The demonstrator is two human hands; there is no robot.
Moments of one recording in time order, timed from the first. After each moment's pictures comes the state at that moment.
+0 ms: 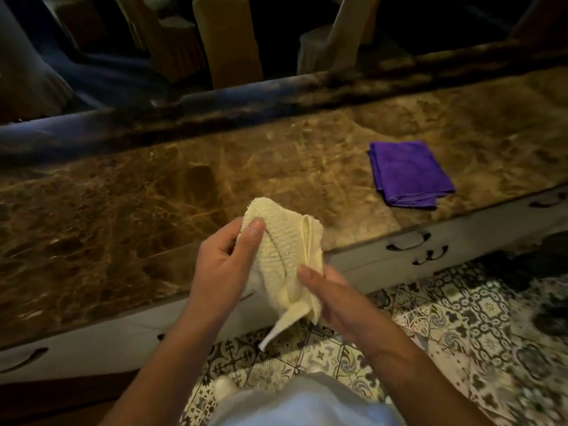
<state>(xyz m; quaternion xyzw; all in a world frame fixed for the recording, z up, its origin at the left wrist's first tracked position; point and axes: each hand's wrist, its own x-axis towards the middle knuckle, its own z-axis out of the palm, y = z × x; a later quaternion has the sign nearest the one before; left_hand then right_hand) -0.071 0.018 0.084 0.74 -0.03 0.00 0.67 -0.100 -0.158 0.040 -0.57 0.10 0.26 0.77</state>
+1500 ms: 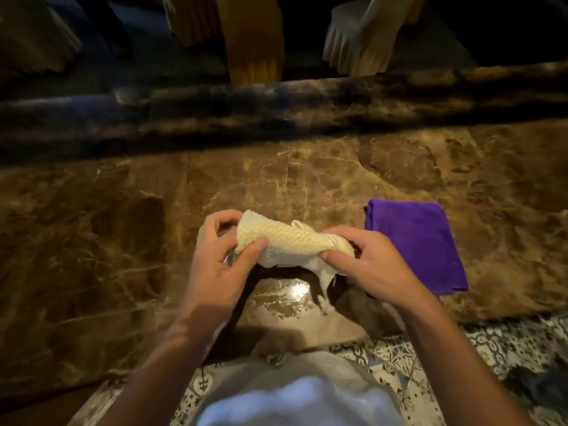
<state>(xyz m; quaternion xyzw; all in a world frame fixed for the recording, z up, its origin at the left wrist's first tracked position) 0.100 -0.081 0.047 0.79 0.04 0.03 0.61 0.136 -0.322 0.043 -0.86 -0.07 0.15 0.48</state>
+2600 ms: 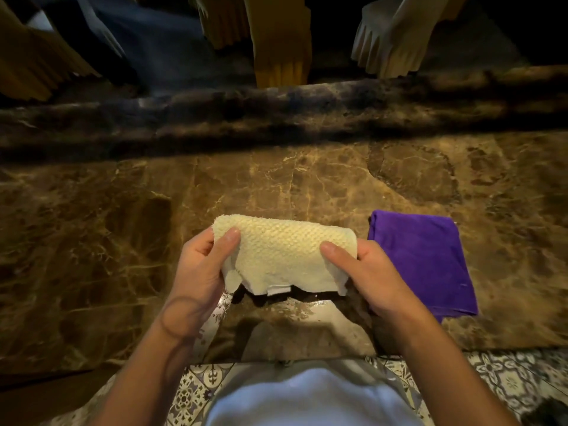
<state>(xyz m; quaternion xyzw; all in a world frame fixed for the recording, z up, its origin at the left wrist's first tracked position) 0.116 -0.092 0.043 0.60 0.13 0.02 0.79 0.147 -0.331 0.027 -0.66 0.00 0.22 0.72</state>
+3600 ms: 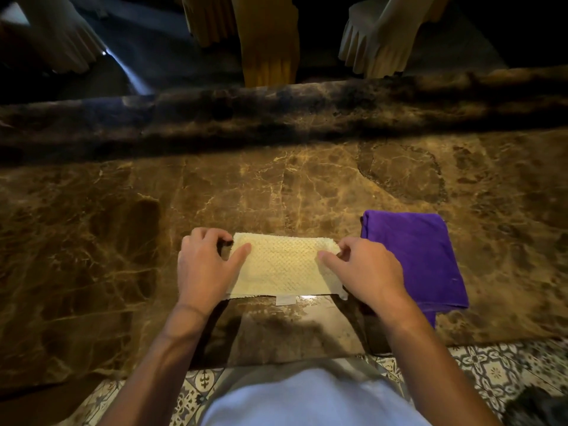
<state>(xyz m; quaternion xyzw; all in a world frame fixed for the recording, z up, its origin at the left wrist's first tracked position) 0.136 -0.074 -0.021 0.96 0.14 0.04 0.25 0.159 -0.332 0.034 -0.95 0.06 0.20 0.22</state>
